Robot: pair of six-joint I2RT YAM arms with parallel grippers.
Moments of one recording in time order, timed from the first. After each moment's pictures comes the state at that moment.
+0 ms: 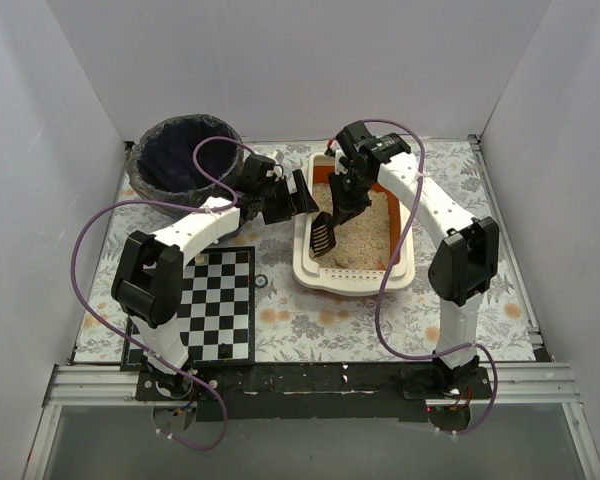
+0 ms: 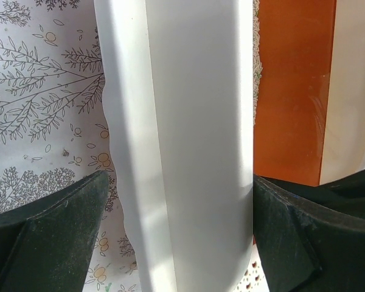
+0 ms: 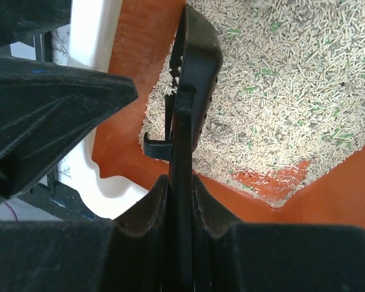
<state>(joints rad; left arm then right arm) -0.50 1.78 1.33 -0.23 0.27 -0.68 0.54 1.96 1.93 -1.19 -0.24 0.23</state>
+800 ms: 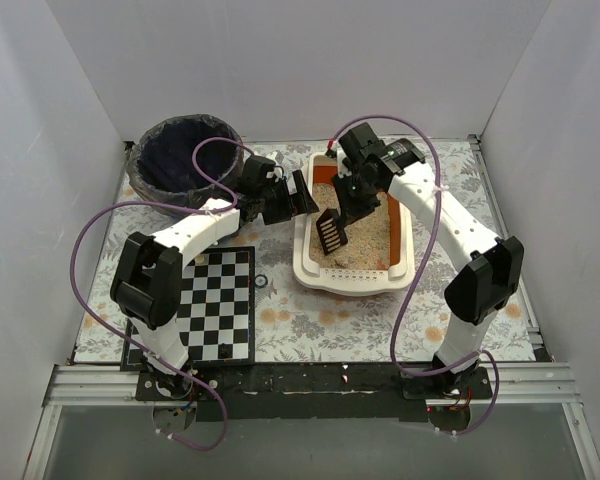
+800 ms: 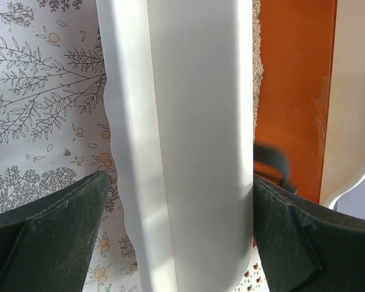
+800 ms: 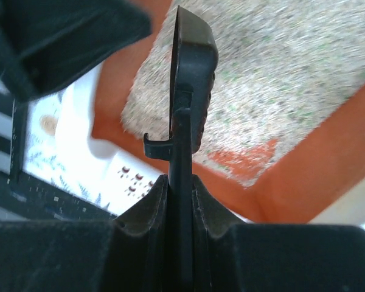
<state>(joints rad) -0.50 1.76 1.32 -0.22 0.25 -0.68 0.58 1.81 1.90 -1.21 -0.08 0.16</state>
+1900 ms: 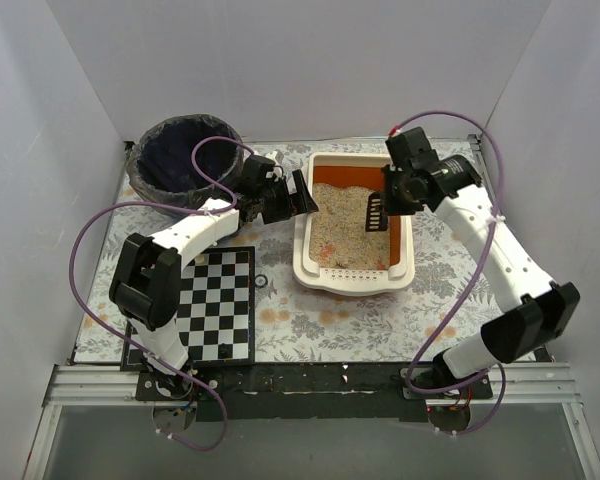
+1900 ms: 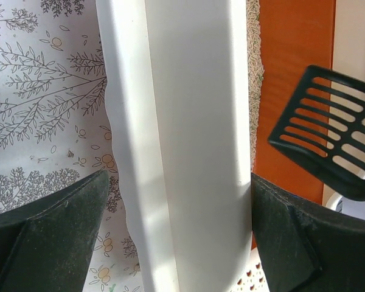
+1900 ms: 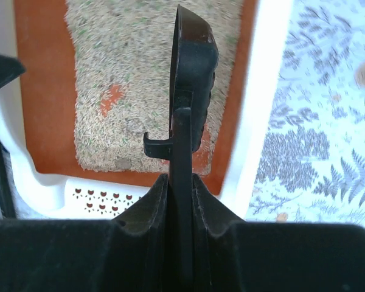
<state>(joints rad) -0.50 1.76 1.31 -0.22 0.23 -0.66 0.50 1.53 1.67 -1.12 0.14 0.32</state>
